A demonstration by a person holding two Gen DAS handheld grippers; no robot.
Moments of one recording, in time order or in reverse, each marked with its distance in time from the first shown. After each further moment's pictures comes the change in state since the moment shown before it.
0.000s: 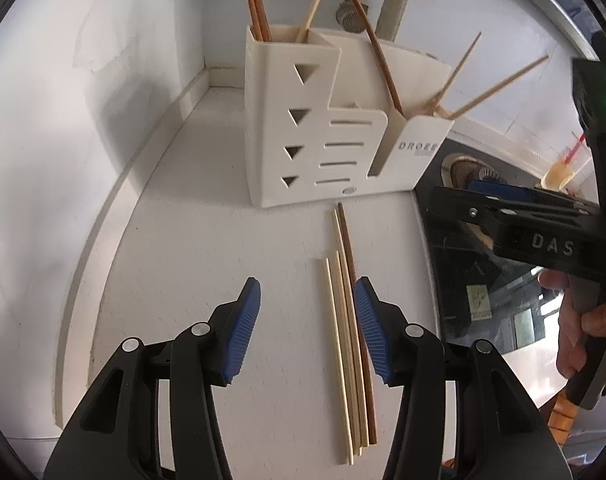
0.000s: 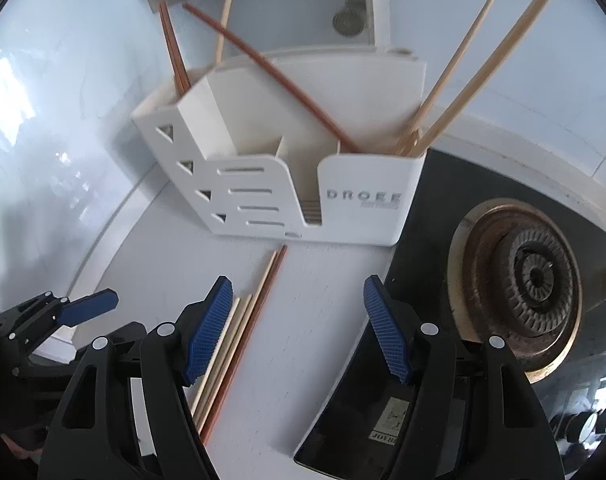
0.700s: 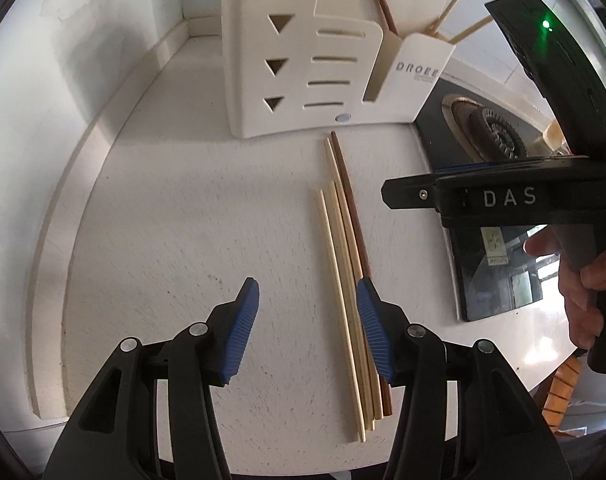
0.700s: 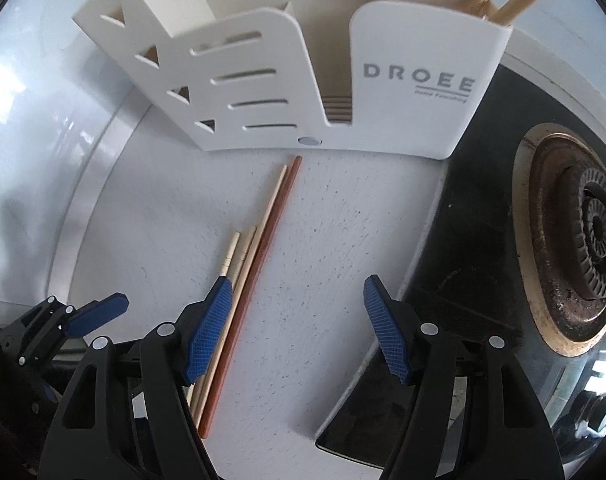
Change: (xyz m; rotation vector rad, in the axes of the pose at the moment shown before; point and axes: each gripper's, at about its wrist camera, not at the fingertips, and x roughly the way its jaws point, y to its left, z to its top) left arm 0.033 -0.004 -0.028 0.046 0.151 -0.028; right arm 0.069 0.011 -0.015 0.031 0.304 0.044
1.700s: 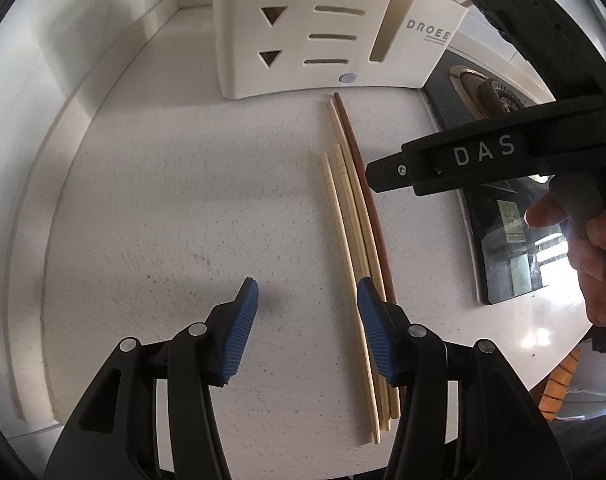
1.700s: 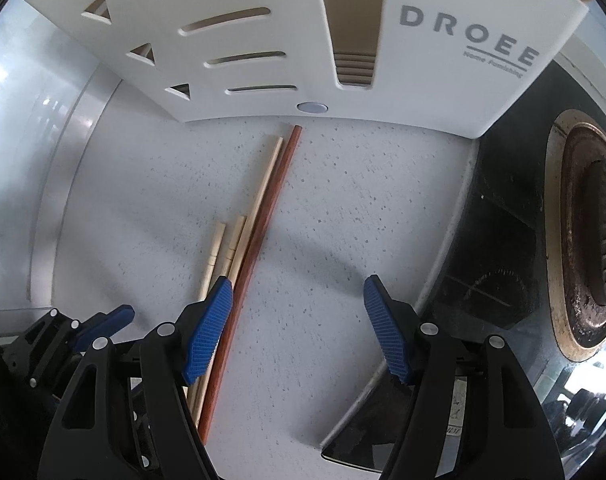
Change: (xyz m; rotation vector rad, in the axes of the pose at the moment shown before) left arm 0.022 0.006 -0.010 0.009 0.078 -0.017; right arm 0.049 0.030 0.020 0.005 0.141 -0.044
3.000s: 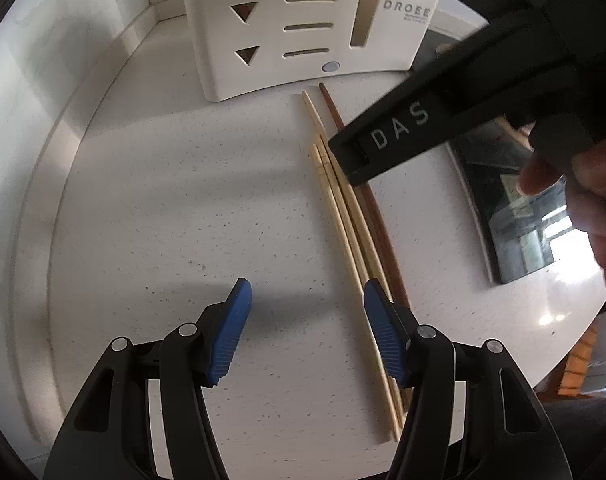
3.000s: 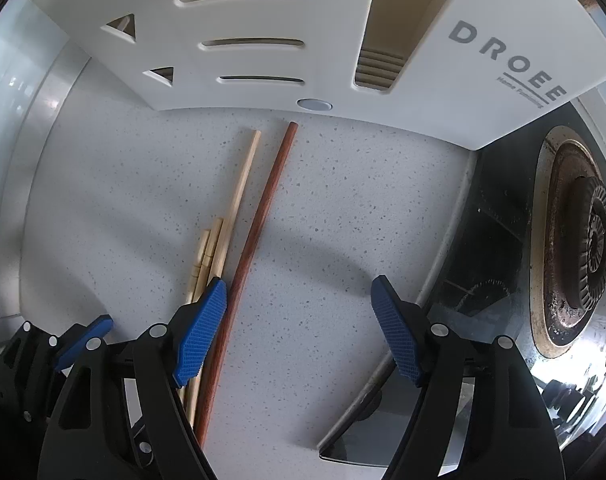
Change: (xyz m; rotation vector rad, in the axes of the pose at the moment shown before) left arm 0.007 -0.011 -0.003 0.121 0.004 0.049; right arm 0.037 0.060 0.037 -0.013 0.072 -0.161
